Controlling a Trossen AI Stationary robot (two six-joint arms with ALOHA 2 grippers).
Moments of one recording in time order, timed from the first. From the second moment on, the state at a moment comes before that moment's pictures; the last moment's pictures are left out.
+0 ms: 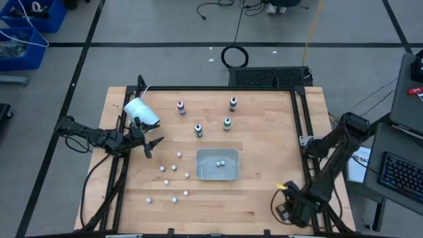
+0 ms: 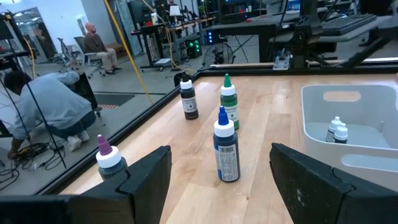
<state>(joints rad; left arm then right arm) -0.35 0.08 0.07 -0.12 -0.72 0.03 1.03 1.53 0.96 -0.81 -0.13 2.15</state>
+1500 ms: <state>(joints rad) -0.35 0.08 0.07 -0.11 -0.72 0.03 1.04 1.64 0.59 -0.42 -0.50 2.27</state>
